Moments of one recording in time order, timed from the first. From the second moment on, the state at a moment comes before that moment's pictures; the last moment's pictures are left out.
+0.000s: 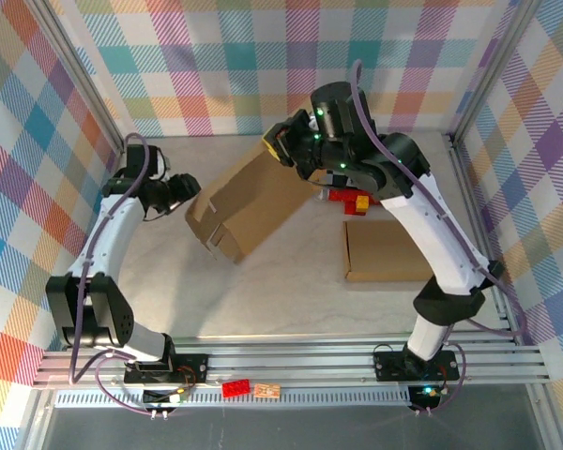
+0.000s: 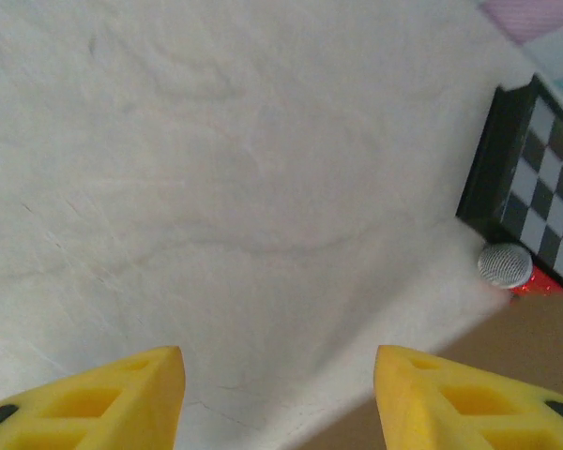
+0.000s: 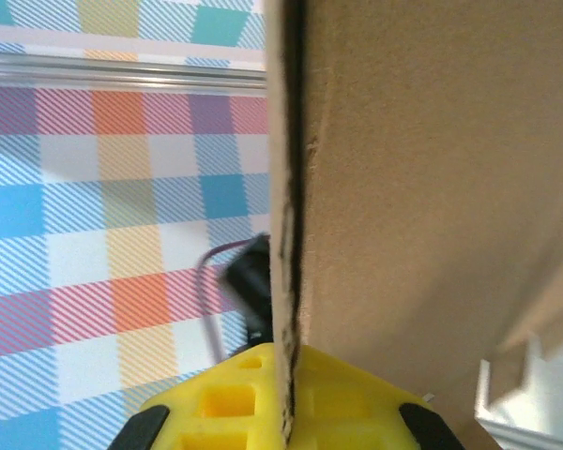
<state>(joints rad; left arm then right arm) 0.01 1.49 1.29 -0.74 0.28 -0.55 0.84 1.78 2.45 -1.04 -0.04 1.44</state>
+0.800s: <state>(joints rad) 0.01 1.25 1.37 -0.84 0.20 -0.66 0.80 2.11 2.10 -0.62 -0.03 1.63</state>
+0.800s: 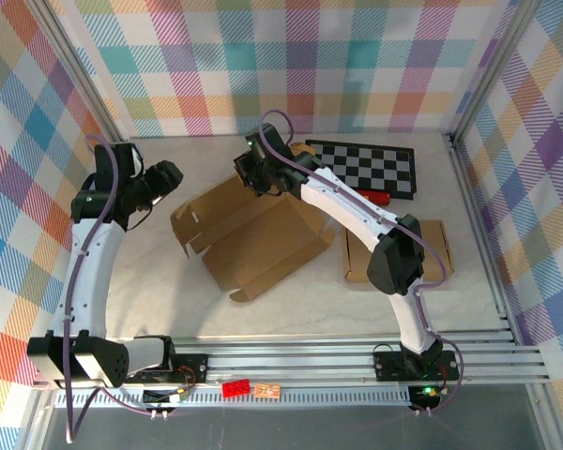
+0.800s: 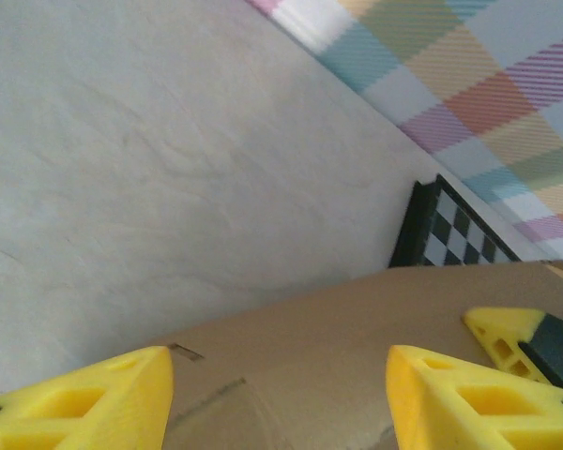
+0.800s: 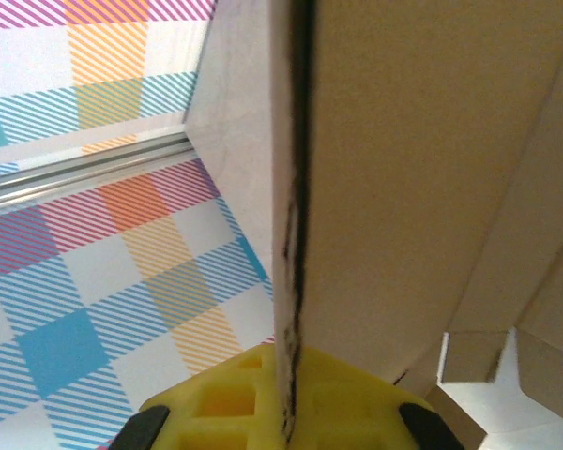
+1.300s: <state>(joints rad) -0.01 1.31 1.37 -0.93 0.29 -0.83 0.79 2.11 1.99 -0.52 -0.03 1.72</state>
